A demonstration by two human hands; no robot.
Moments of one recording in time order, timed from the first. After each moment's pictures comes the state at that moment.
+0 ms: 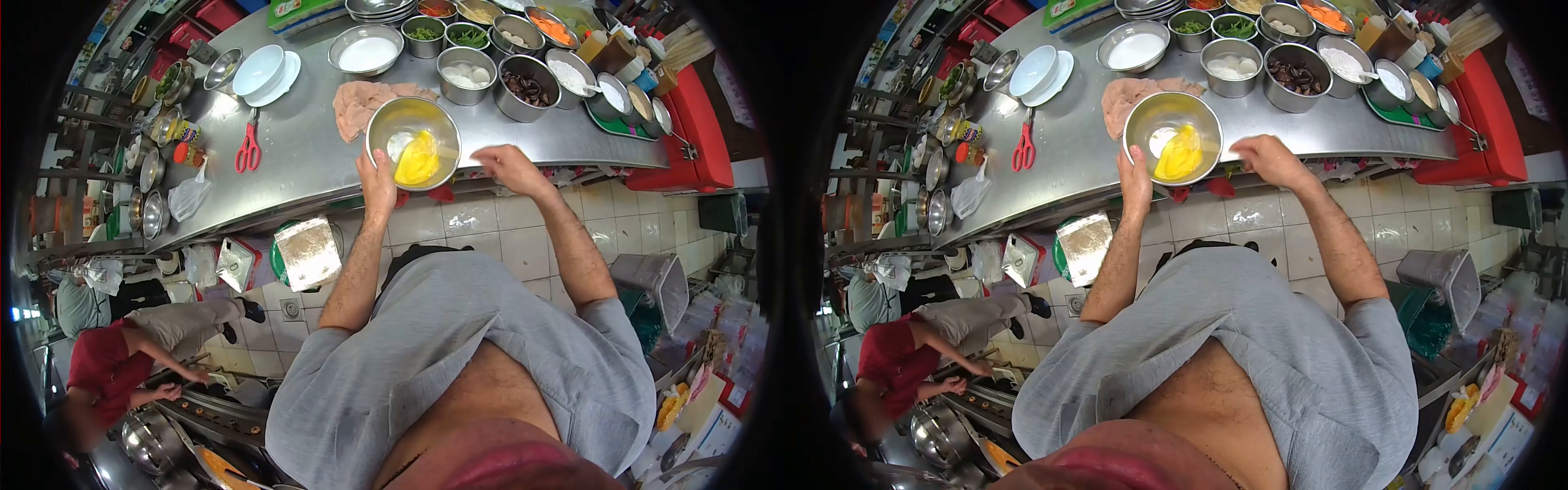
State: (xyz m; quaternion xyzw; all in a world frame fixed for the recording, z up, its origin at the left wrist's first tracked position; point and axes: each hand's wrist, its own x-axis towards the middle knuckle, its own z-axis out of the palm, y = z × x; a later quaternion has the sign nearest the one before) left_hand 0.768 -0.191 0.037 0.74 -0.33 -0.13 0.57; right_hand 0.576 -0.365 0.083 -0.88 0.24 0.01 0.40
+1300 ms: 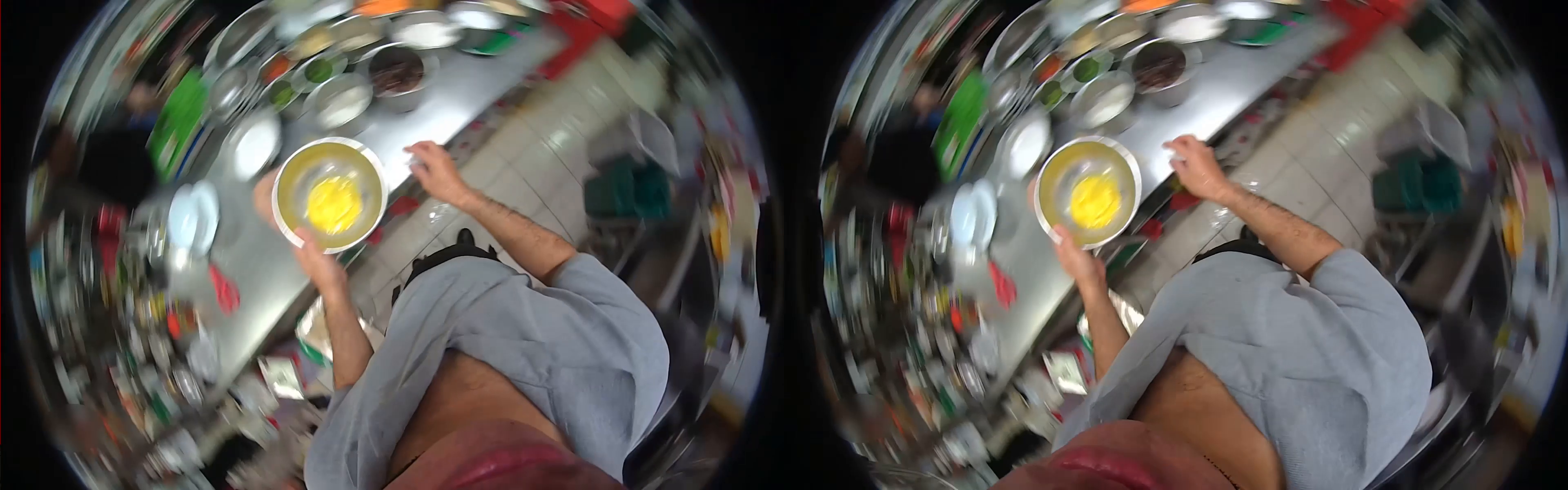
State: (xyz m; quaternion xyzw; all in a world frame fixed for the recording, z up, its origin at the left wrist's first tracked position) left_hand 0.782 -0.188 0.077 0.57 -0.22 -0.35 0.71; right_hand 0.574 -0.329 0.011 -0.77 0.42 -0.37 0.31
